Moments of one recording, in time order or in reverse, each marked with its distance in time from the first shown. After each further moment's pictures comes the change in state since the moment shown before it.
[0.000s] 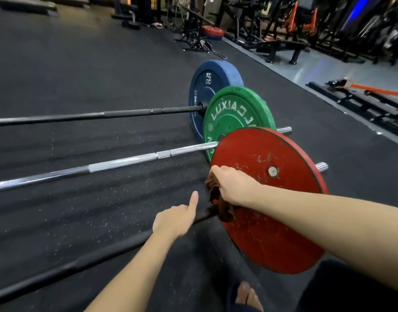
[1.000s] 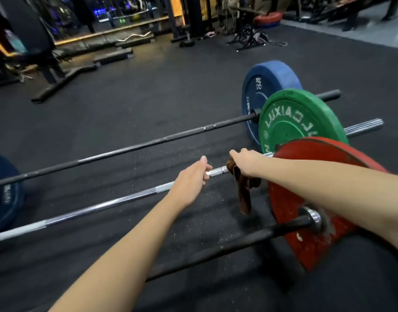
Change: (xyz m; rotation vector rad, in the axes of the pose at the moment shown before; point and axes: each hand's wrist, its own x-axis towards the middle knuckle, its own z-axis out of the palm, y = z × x) left_hand 0.003 -0.011 -0.156 -0.608 0.366 0.001; right_hand 0.147 -0.019 -0.037 0.002 -0.071 -0.058
